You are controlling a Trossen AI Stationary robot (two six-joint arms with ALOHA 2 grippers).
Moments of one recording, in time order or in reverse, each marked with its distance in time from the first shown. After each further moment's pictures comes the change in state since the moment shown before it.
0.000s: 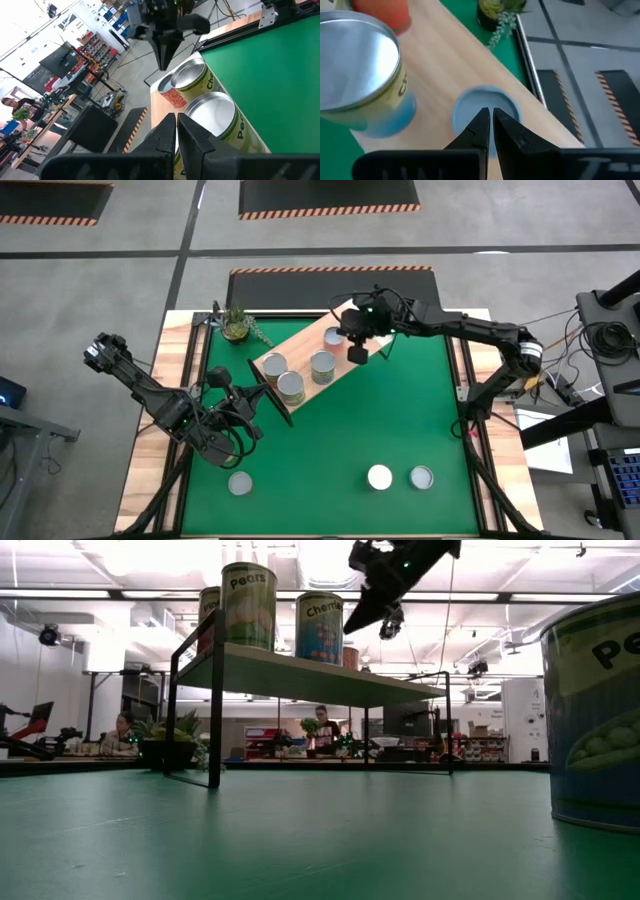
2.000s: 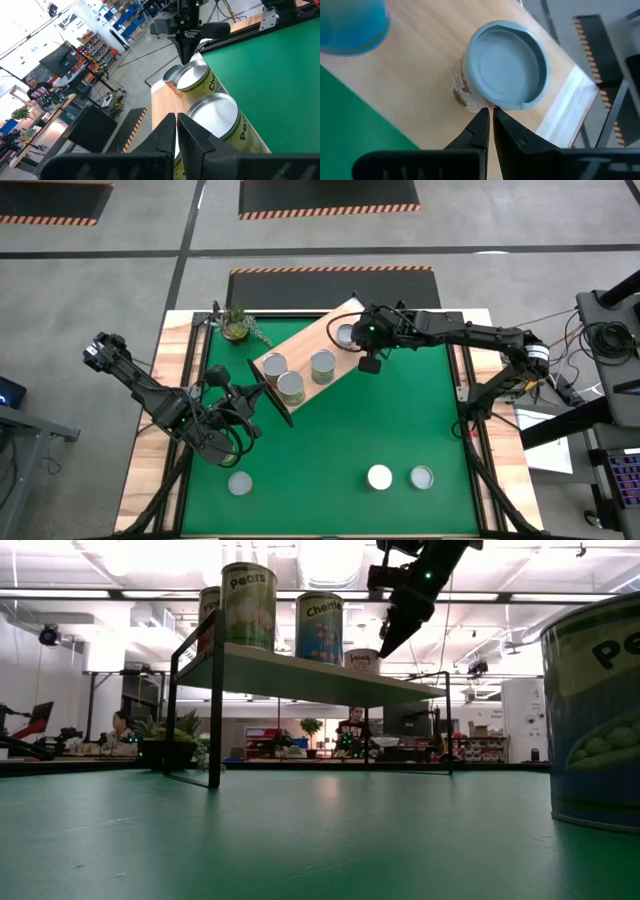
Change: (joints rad) left arm 0.000 -0.012 0.000 0.000 -0.002 -0.002; right arm 0.056 -0.061 -0.093 -0.191 0.262 0.084
